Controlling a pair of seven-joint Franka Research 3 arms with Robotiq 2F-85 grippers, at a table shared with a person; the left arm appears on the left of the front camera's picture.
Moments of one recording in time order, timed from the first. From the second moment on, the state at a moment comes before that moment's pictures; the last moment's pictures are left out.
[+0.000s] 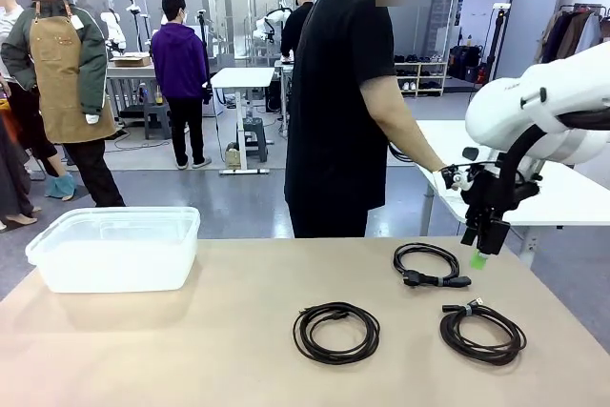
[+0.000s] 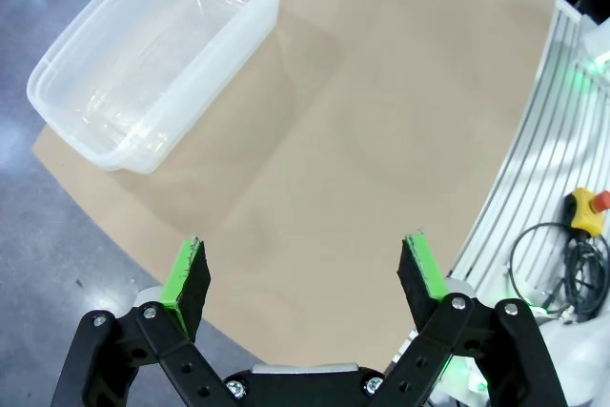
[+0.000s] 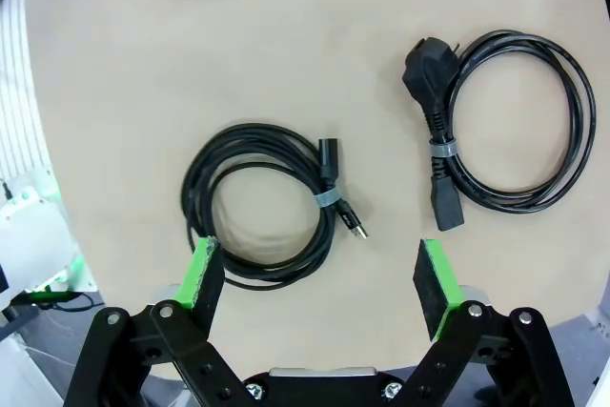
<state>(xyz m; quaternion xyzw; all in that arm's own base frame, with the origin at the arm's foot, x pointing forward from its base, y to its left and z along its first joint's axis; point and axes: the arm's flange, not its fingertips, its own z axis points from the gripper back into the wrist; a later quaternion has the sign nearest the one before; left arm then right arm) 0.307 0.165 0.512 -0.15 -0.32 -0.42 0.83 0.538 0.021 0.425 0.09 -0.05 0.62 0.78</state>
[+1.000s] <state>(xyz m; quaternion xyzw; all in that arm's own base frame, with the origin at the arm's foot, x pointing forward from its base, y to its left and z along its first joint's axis) 0.307 0.165 0.512 -0.15 -0.32 -0.42 0.83 0.547 0.016 0.405 0.08 -0.07 0.60 0.79</state>
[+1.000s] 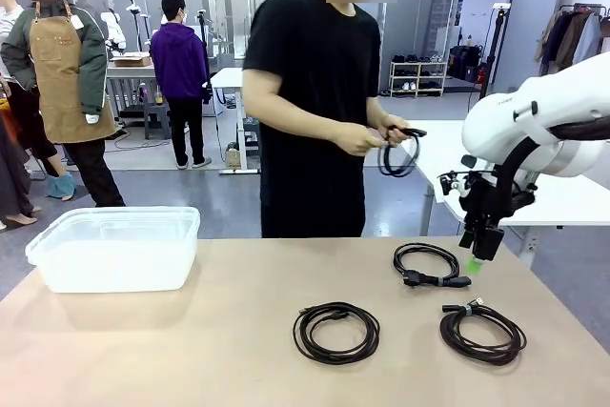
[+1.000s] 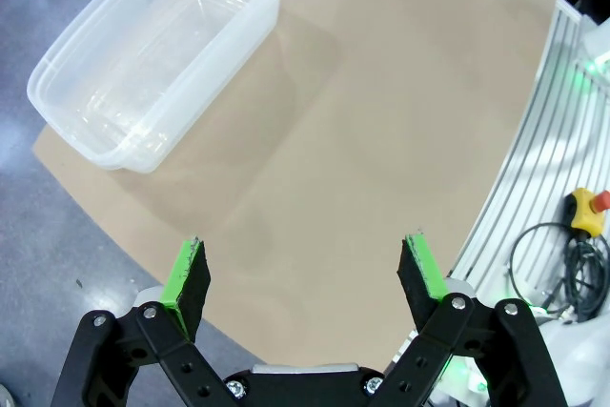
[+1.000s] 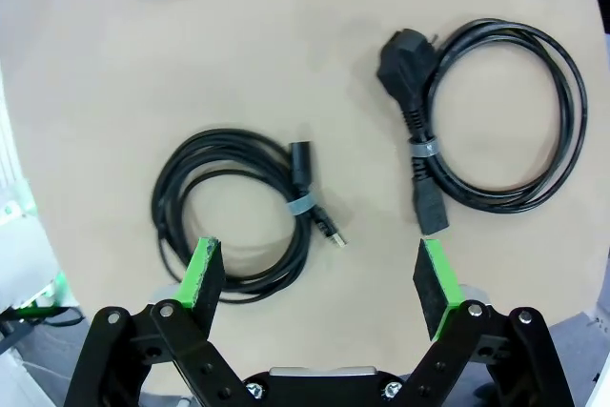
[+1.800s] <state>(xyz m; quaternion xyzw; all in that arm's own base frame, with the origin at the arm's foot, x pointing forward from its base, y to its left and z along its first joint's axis) 0.307 0.165 0.512 -0.15 -0.32 -0.42 0.83 0.610 0.027 0.327 0.07 -0.07 0.60 0.79</state>
